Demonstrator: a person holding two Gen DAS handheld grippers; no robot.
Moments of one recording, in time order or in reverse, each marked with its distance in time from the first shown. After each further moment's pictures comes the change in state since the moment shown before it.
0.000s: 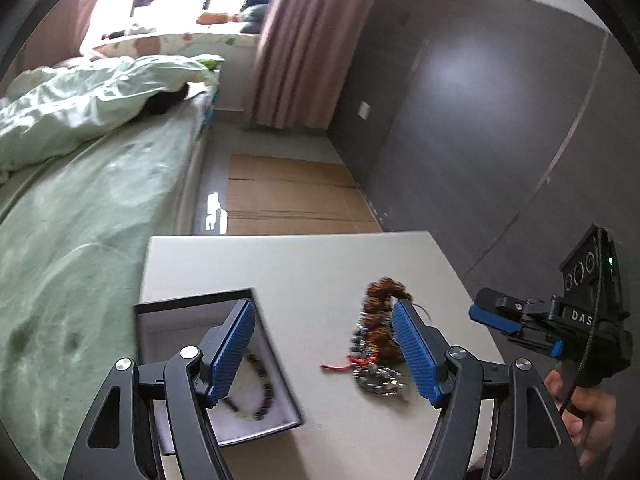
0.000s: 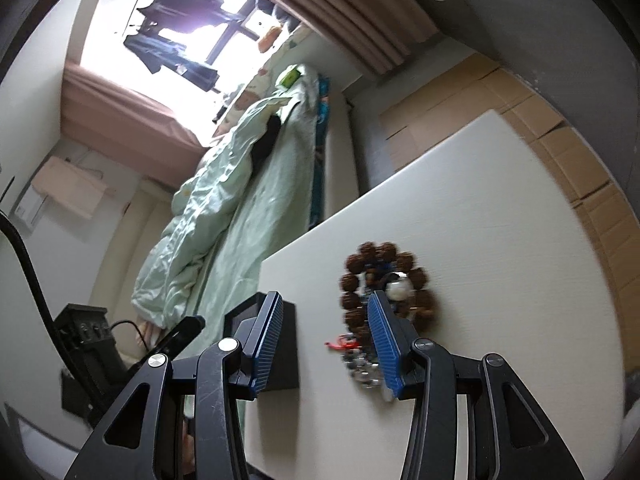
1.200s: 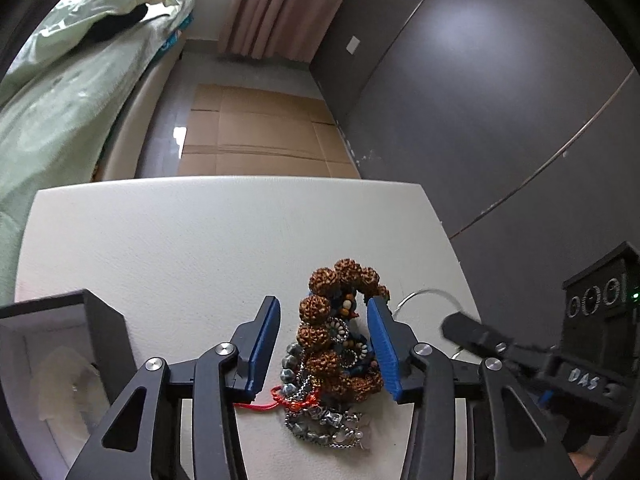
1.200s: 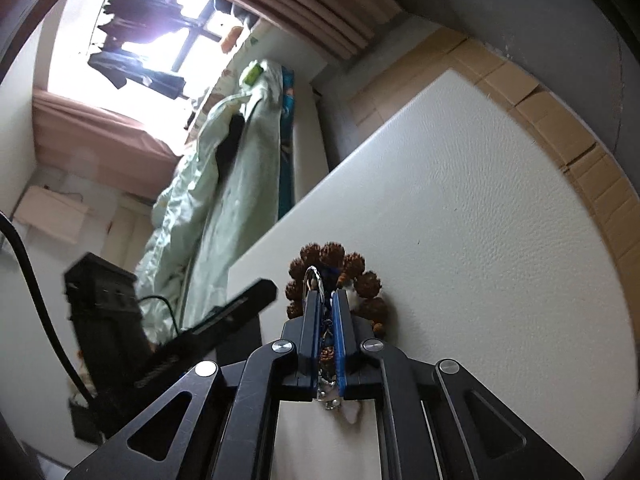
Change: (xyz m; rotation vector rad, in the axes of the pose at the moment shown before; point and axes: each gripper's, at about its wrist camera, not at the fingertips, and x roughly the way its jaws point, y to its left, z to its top) left arm 0.116 -0.025 0.004 -0.088 0.237 -0.097; right arm 0.030 -0.041 0.008 0.111 0.022 -0.037
